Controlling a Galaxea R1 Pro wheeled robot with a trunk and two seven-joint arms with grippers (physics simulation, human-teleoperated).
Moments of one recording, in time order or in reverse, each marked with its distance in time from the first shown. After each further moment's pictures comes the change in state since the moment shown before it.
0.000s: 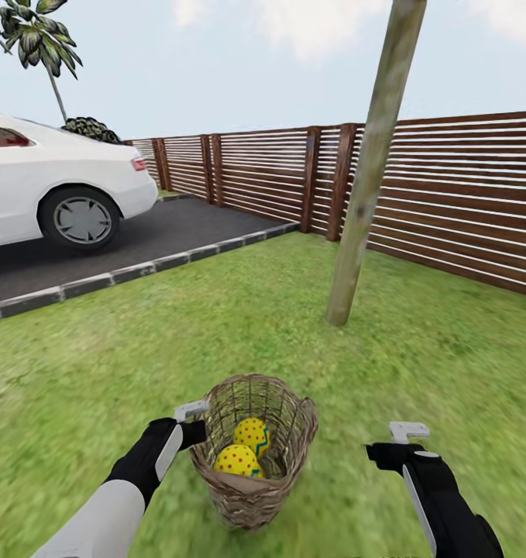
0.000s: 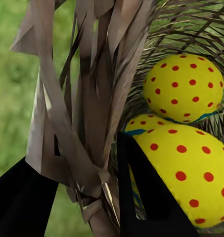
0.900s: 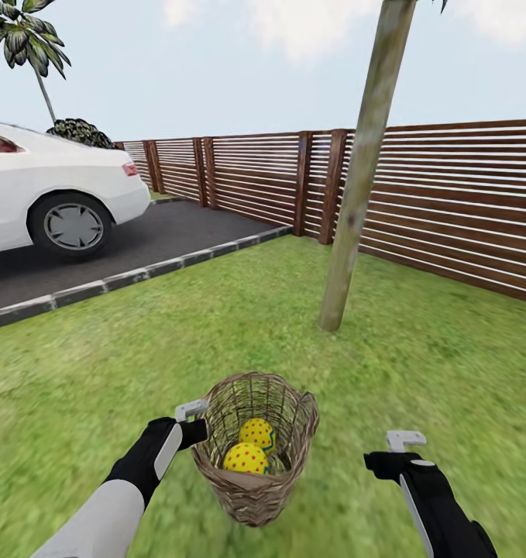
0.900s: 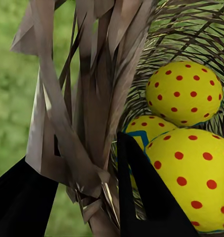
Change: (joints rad) left arm 0.000 0.002 0.001 -0.003 0.041 0.001 -0.003; right arm 0.000 0.000 0.006 0.083 0.005 -0.058 -0.002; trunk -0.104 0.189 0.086
